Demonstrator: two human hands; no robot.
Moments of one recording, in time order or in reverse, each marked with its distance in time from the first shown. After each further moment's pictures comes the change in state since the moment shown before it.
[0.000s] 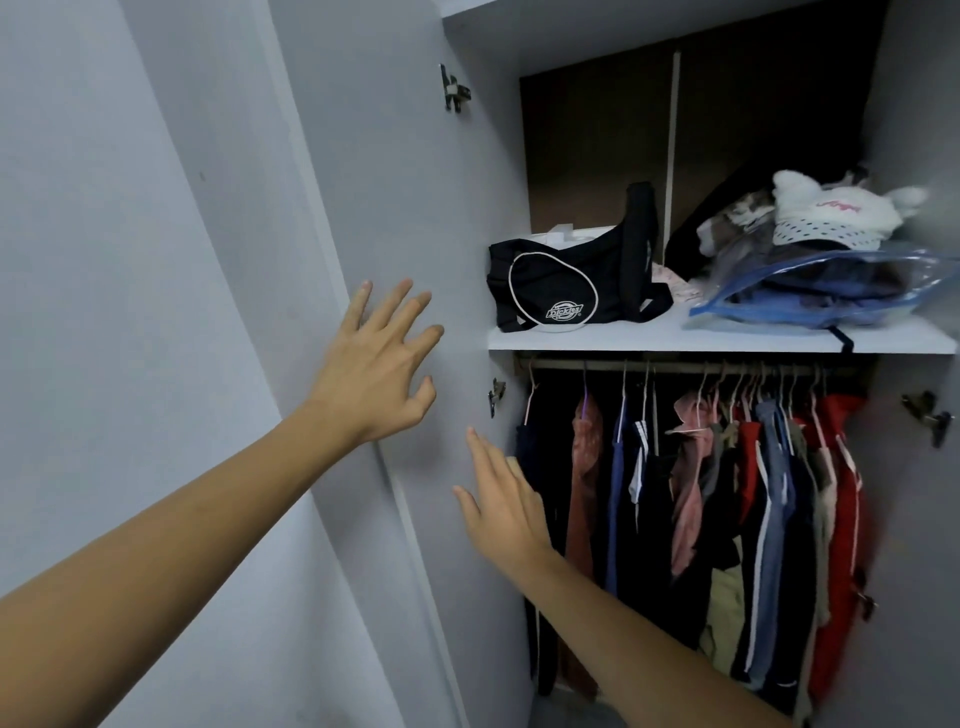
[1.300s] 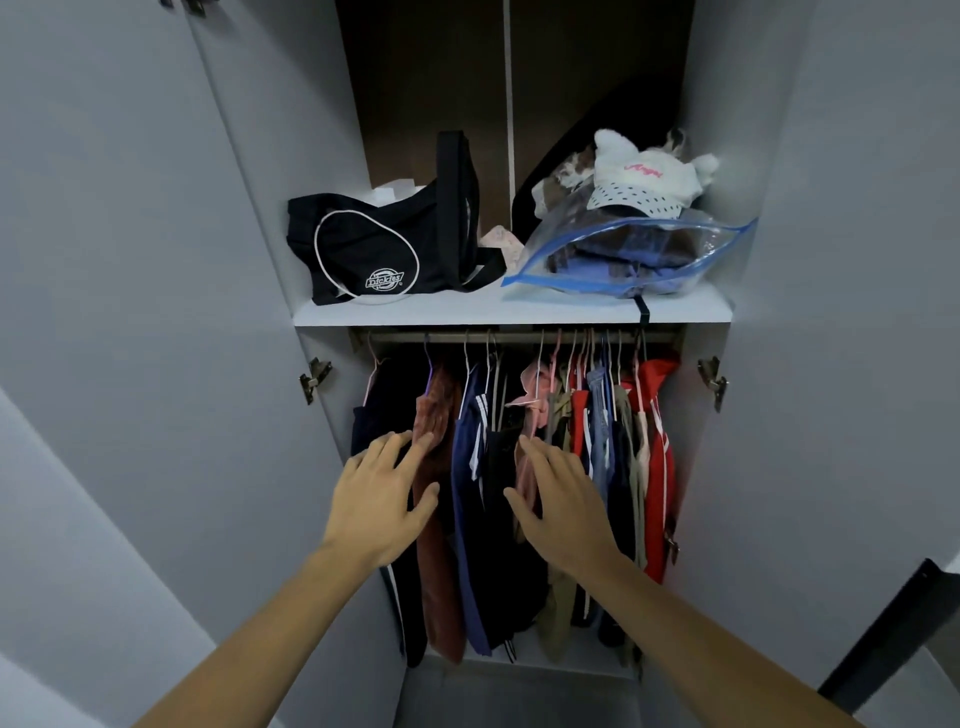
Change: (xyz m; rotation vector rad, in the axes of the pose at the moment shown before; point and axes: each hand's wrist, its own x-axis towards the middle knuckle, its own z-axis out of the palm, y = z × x) left_hand 0.036 0.309 0.106 -0.626 -0.255 -0.145; right_hand -0.080 0.295 -0.156 -0.189 -0.003 0.156
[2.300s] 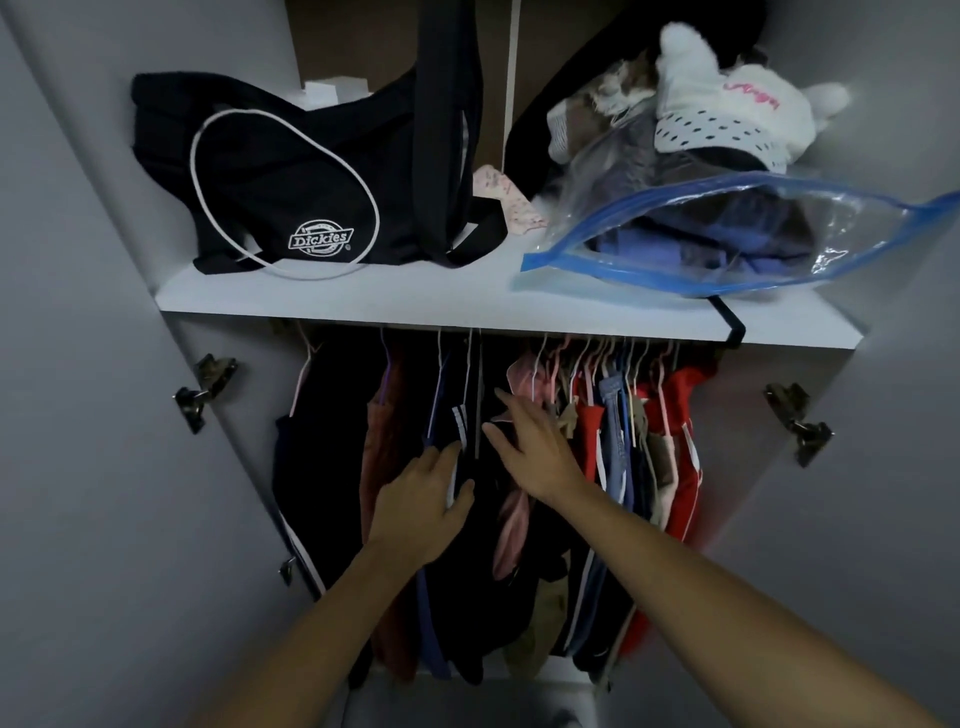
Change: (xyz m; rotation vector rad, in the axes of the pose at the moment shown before) left_hand 0.158 -0.019 0.188 -0.360 -0.131 -0.063; right_hand 0.210 0.101 0.121 0.158 -0.170 0.150
